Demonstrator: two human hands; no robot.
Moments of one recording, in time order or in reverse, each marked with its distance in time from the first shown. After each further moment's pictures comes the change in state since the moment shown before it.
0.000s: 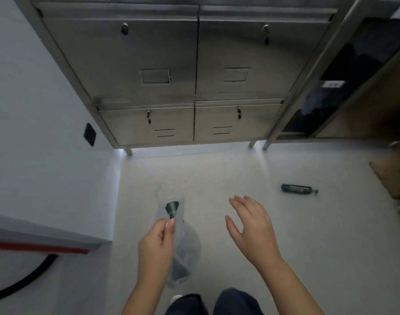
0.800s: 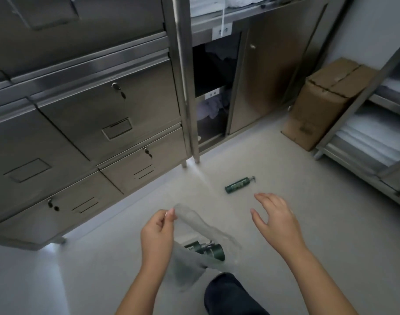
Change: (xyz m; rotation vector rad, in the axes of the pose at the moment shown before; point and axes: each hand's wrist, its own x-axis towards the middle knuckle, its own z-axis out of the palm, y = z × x) left_hand 0.045 0.218 0.204 -0.054 -0.397 0.194; right_hand -0.003 0.215 -0.185 -0.064 0.232 0.570
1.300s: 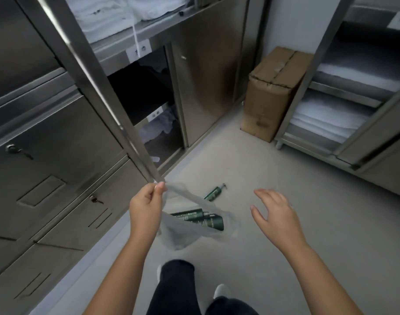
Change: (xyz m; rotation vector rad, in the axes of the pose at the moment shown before) left_hand 0.150 0.100 0.166 0.048 -0.215 0.220; right_hand 0.104 0.111 -0.046 -0.006 0.105 0.277
